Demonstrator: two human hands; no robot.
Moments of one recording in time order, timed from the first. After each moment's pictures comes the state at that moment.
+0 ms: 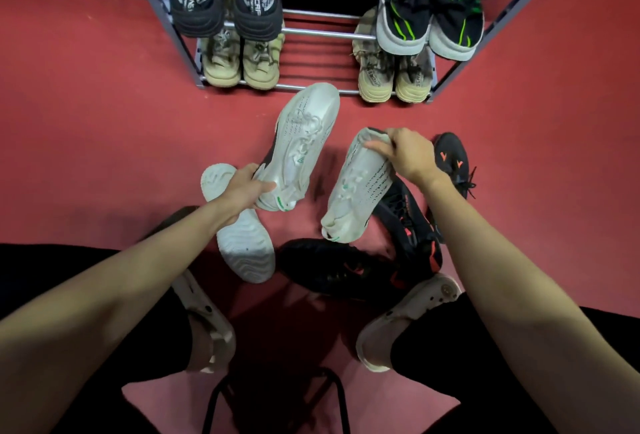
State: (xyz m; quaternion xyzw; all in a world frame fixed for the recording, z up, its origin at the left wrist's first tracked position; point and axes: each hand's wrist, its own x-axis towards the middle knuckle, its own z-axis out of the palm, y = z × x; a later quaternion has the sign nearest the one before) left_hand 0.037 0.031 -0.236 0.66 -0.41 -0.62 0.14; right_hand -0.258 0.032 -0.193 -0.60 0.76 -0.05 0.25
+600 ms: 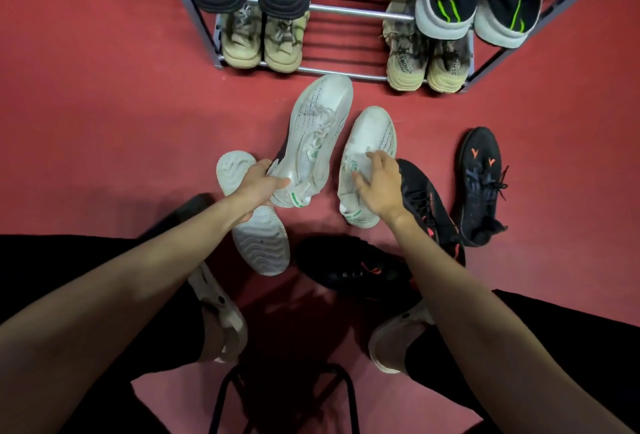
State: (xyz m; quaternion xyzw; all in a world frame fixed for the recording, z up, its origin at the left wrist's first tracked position) left_hand 0.047 0.031 -0.258 0.66 -0.38 -0.63 0.14; right_hand -0.191 0.068 -0.303 -0.56 0.77 -0.08 0.29
